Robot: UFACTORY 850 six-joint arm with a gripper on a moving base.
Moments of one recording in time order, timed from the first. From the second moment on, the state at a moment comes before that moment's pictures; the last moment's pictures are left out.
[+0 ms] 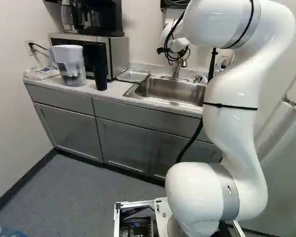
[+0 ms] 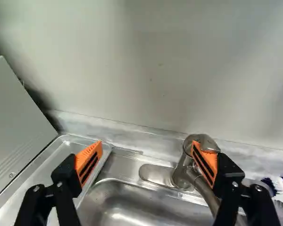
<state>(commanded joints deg) -7.3 -23.4 -87.0 0.0 8.1 0.0</state>
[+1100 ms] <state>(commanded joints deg) -8.0 -23.6 -87.2 0.0 13.2 0.0</state>
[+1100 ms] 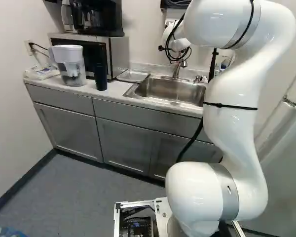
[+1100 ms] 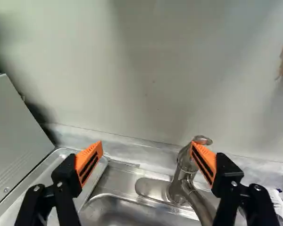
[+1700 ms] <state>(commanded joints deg) -8.0 -23.6 -87.2 0.0 13.5 0.0</state>
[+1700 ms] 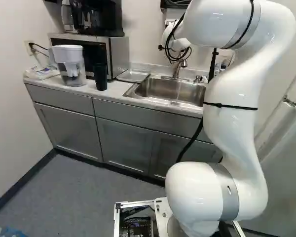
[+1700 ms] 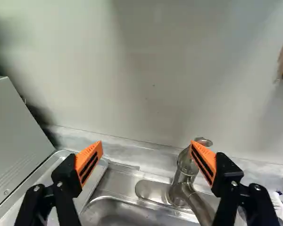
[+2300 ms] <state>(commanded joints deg) -7.3 -22.9 -87.9 0.0 13.5 0.0</state>
